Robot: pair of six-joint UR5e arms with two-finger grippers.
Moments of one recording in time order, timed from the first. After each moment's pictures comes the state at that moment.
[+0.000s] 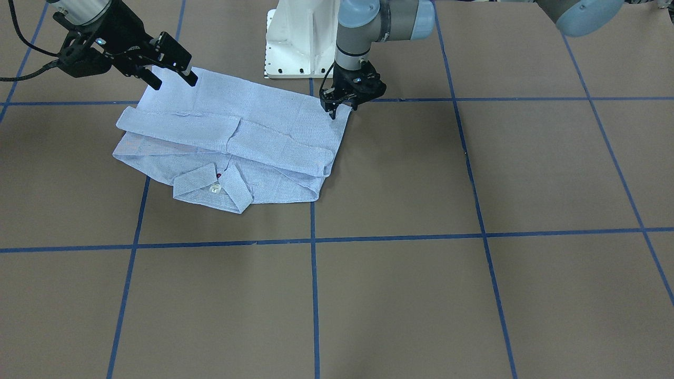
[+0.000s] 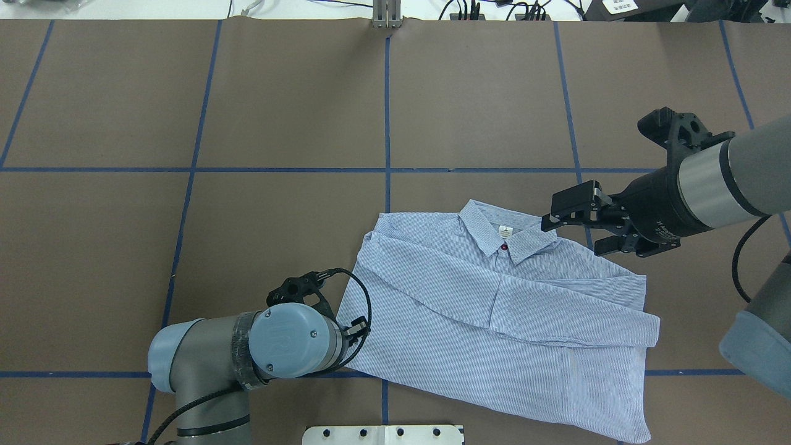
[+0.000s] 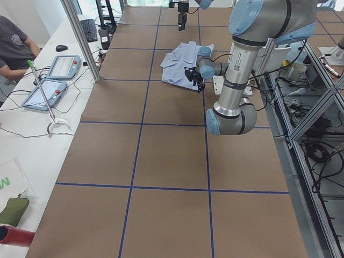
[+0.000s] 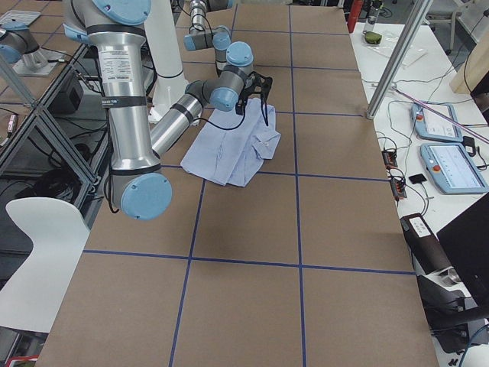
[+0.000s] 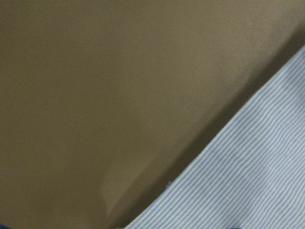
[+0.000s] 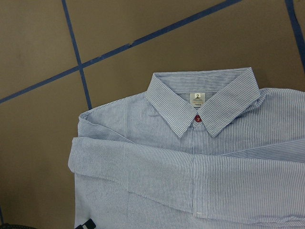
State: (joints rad) left arm -0.21 -2.10 -1.81 -1.66 -1.66 -1.90; right arm 0.77 -1.46 2.23 -1.28 2.21 1.48
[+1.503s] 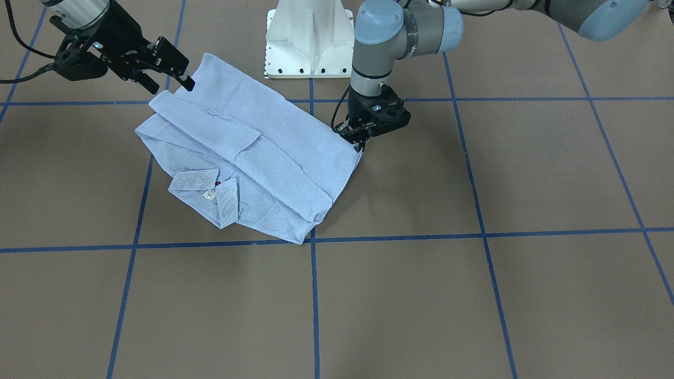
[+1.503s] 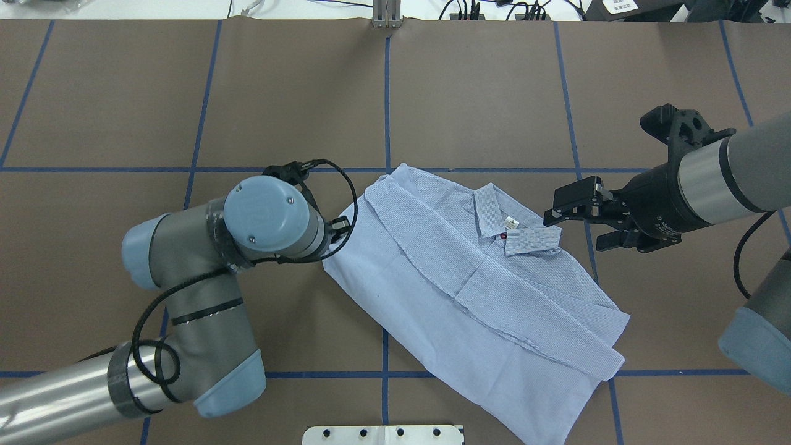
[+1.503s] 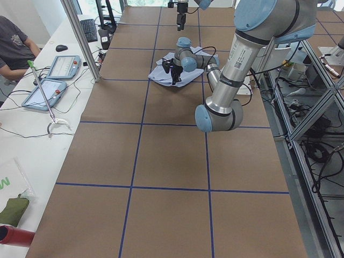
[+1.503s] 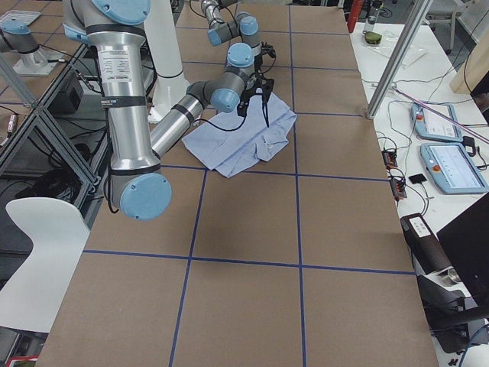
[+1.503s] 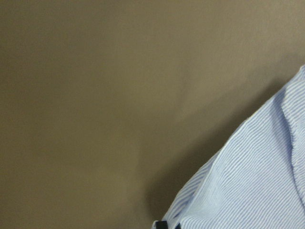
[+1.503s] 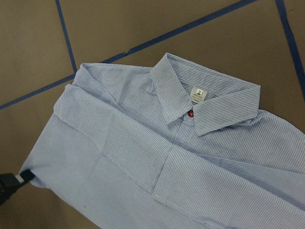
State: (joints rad) left arm -0.49 -2.21 -1.72 -1.64 -1.69 -1.66; right arm 0.78 -1.46 2.22 -1.28 2.20 1.48
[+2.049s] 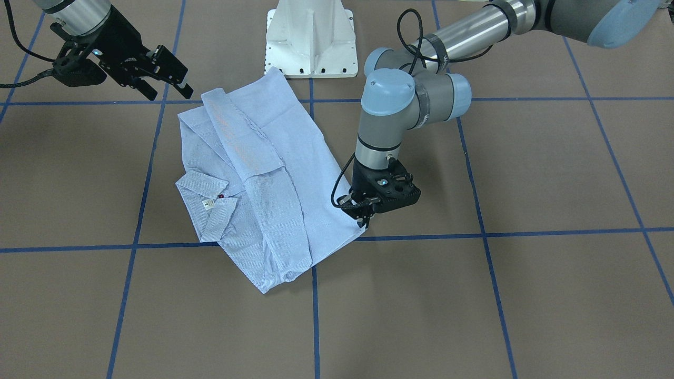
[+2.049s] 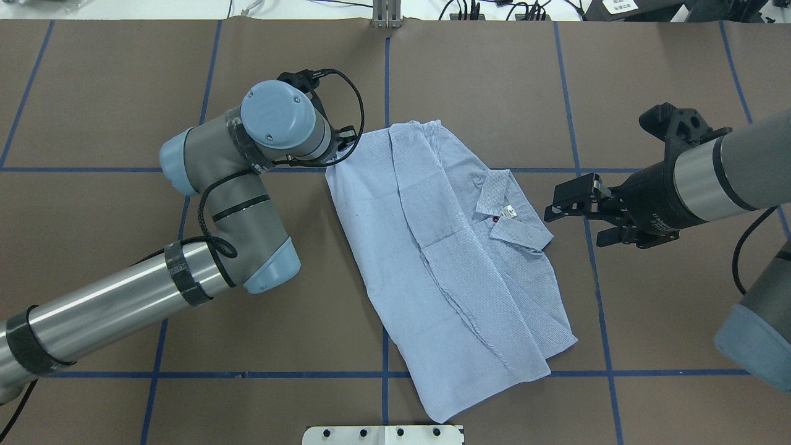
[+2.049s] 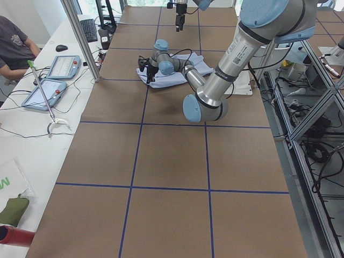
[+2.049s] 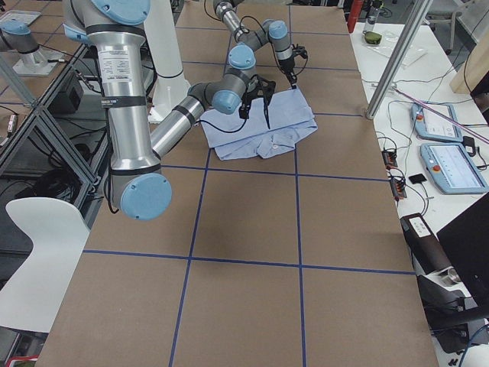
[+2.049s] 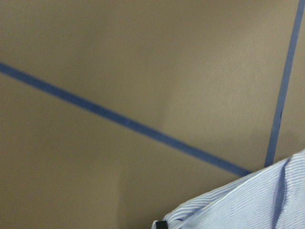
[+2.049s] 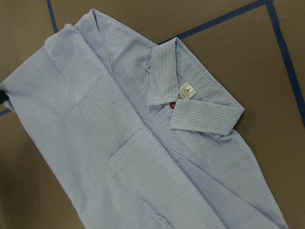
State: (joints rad) left arm -0.64 -2.37 -1.35 -1.93 -1.67 -1.49; right arm 0.78 -1.46 2.20 -1.28 2.17 1.48
